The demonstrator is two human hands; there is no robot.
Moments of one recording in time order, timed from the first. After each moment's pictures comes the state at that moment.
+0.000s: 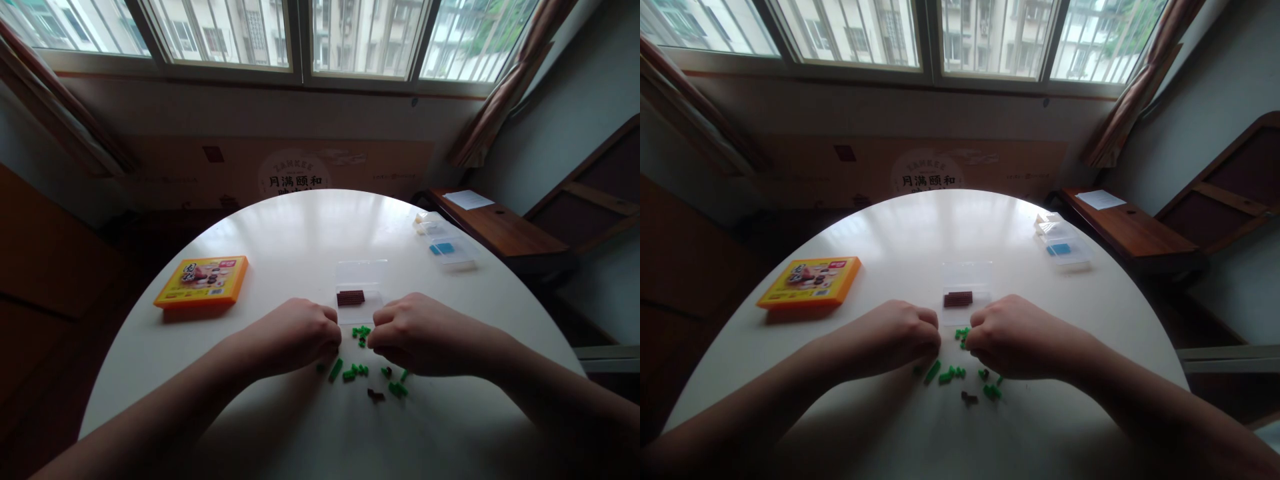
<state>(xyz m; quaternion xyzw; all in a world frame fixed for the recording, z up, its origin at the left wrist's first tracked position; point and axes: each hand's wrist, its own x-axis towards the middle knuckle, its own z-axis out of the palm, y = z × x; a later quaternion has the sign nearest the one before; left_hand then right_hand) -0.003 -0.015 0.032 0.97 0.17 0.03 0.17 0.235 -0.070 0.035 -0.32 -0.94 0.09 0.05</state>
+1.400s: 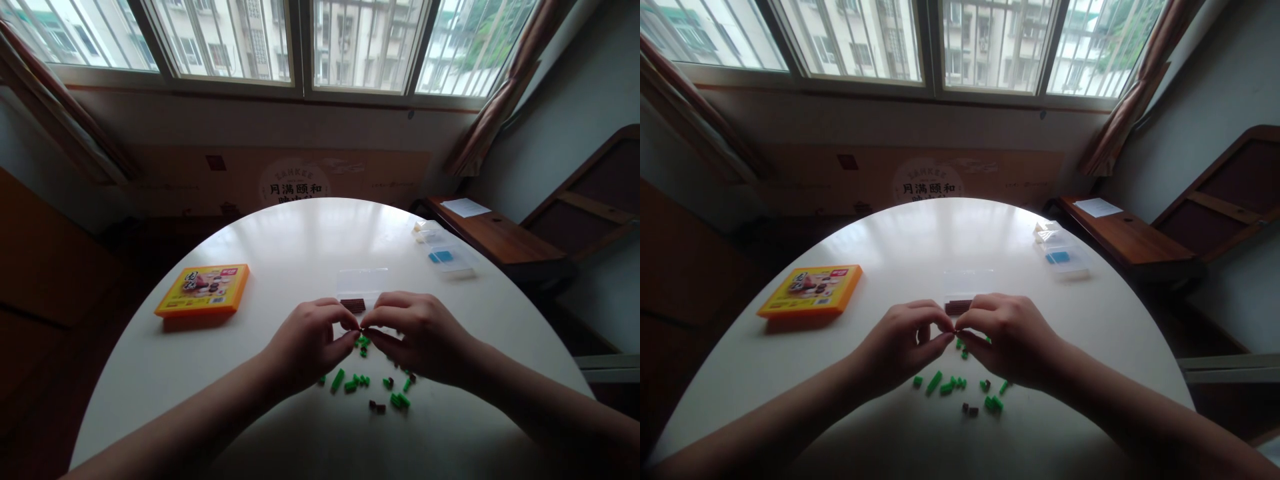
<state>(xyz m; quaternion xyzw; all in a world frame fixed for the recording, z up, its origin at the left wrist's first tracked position) 0.012 -0.034 0.020 0.86 0.30 0.28 0.31 0.223 -0.072 0.029 -0.39 -0.87 0.07 0.30</state>
